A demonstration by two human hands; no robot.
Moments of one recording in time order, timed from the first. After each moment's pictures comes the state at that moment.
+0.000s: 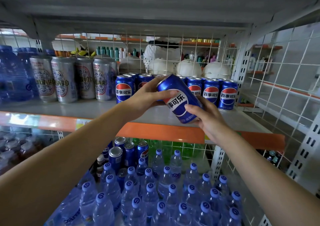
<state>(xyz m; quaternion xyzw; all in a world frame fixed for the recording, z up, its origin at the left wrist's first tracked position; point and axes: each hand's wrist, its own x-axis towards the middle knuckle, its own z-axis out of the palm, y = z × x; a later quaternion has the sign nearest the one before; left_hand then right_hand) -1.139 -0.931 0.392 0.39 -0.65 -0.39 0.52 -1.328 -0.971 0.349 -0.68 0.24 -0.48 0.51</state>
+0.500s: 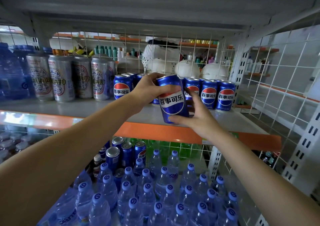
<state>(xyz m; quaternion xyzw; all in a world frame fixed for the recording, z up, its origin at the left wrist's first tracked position) -1.151 -0.936 0.408 0.48 -0.61 -0.30 0.56 -1.318 -0.955 0.359 -0.79 0.31 -0.42 0.32</state>
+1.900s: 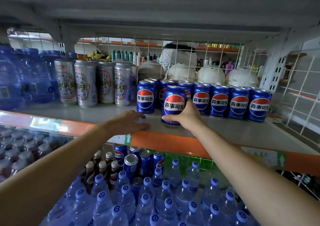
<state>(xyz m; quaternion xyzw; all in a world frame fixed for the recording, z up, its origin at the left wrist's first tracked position) -1.017 -0.940 0.345 0.76 -0.63 -0.06 0.16 -1.201 -1.022 0.352 -0.75 0.43 -0.42 0.29</state>
